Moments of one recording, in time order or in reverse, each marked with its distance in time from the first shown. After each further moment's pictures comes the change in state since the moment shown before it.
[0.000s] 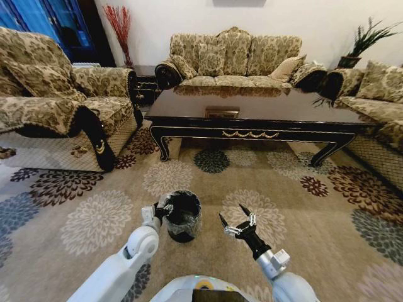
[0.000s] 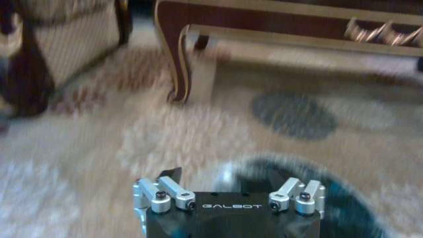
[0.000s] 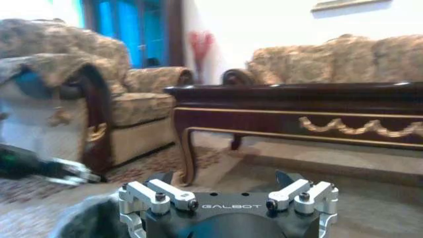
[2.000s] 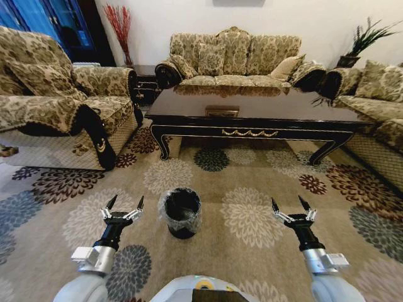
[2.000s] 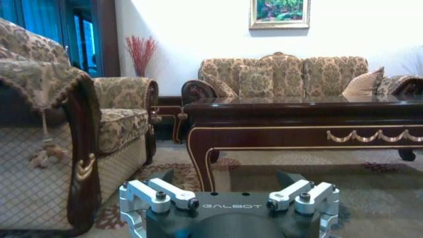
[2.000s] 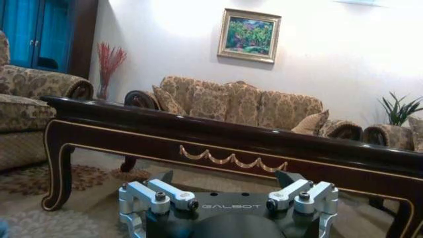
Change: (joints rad) left arm 0.650 -0.202 -0.556 -0.212 0.391 -0.516 0.503; right arm -0.043 0.067 0.363 -0.060 0.038 0.127 0.039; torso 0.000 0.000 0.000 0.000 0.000
